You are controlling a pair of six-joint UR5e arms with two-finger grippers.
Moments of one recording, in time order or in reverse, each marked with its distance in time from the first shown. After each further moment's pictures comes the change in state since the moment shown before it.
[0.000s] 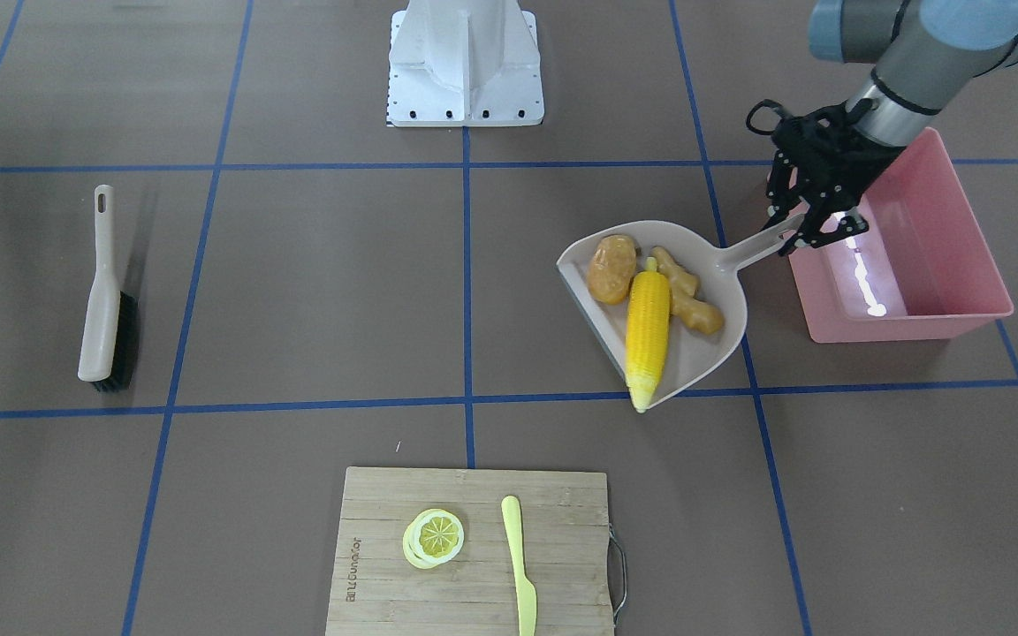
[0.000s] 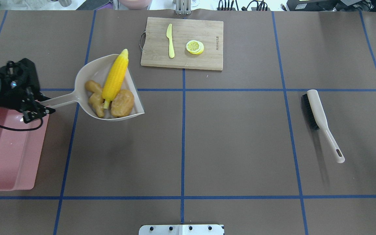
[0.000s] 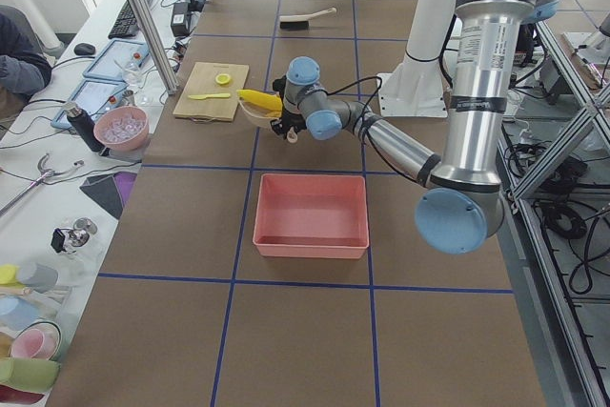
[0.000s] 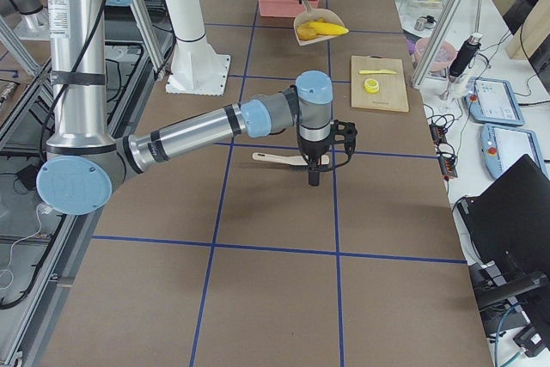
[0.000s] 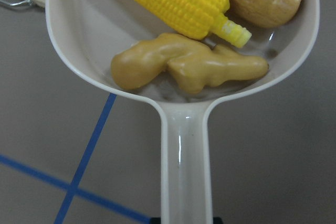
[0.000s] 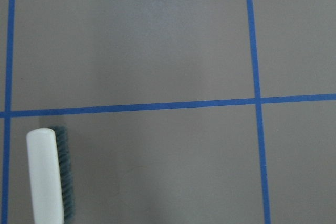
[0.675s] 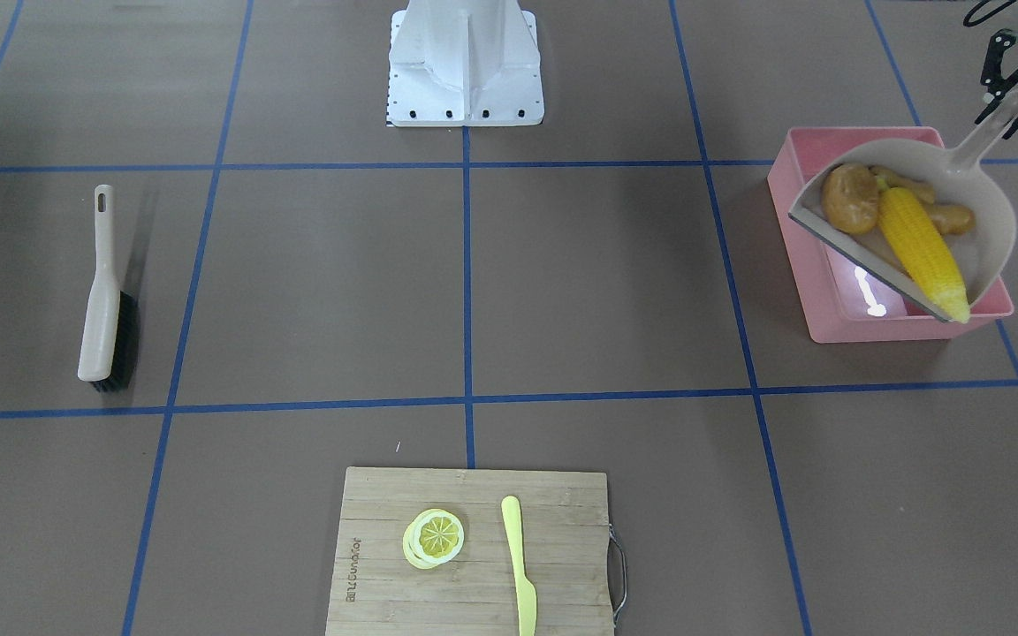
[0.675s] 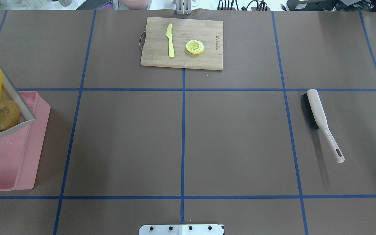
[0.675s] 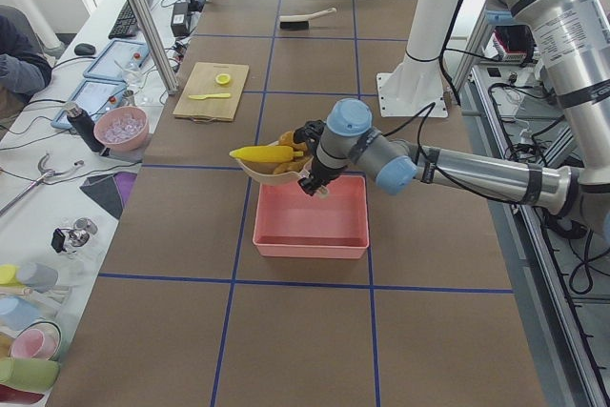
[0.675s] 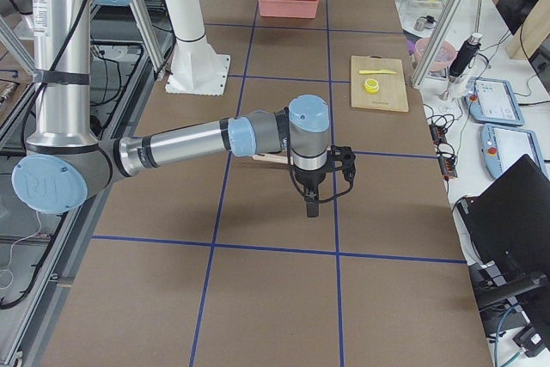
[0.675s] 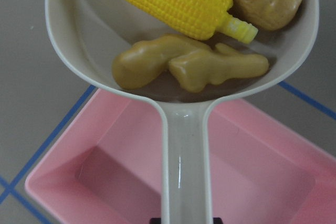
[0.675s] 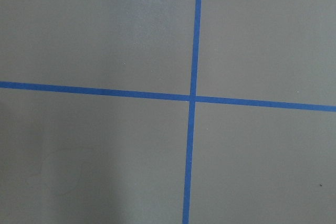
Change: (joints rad) left arm -0.387 0.574 -0.149 -0.067 -0.141 0.189; right arm 0.102 -0.023 -0.053 -0.010 -0.023 -0.202
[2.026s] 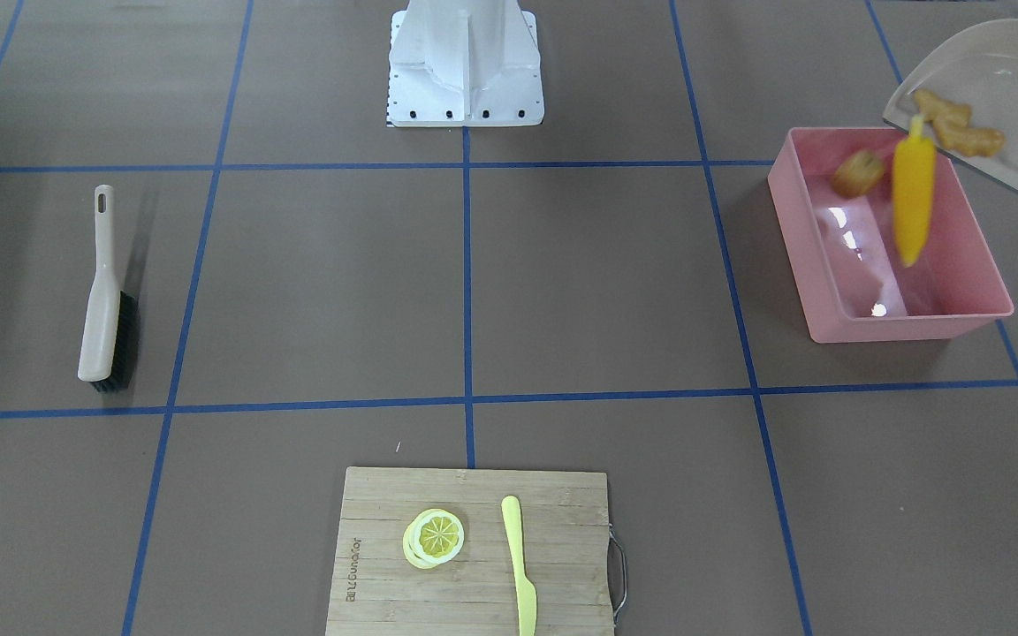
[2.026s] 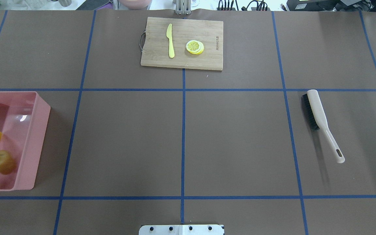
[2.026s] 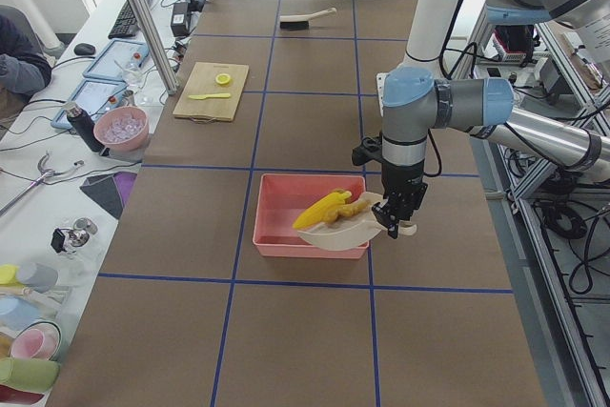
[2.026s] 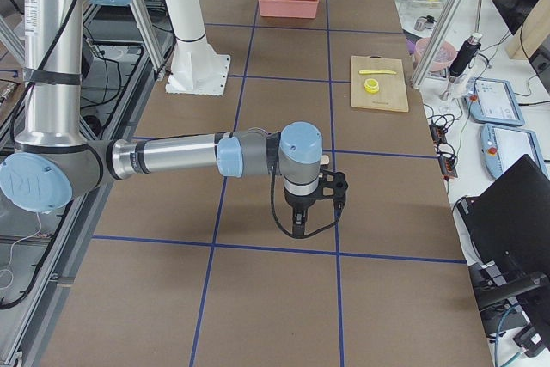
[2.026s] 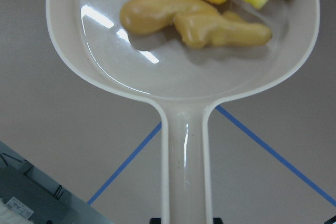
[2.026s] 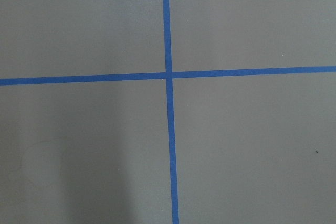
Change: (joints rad) left arm -0.178 0.025 -0.364 0.952 0.312 0.525; right arm 0.073 -0.038 -0.068 -0.001 0.085 0.000
